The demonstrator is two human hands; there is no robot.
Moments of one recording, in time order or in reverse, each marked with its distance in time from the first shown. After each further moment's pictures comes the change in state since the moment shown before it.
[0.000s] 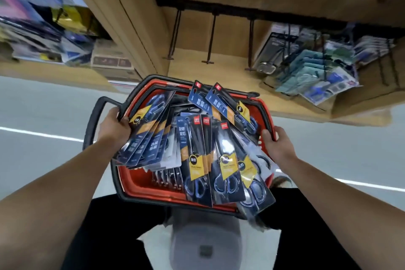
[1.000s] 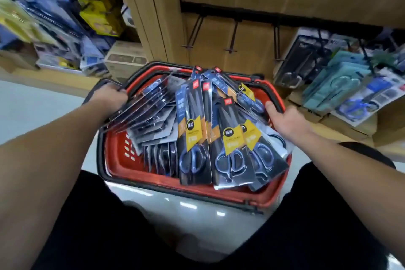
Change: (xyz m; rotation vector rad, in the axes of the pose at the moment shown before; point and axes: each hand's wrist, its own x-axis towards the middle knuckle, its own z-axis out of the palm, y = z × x) left_hand 0.090 -0.030 0.019 0.046 0.114 0.066; right_hand 0.104 -0.028 0.068 -0.328 0.203 -0.291
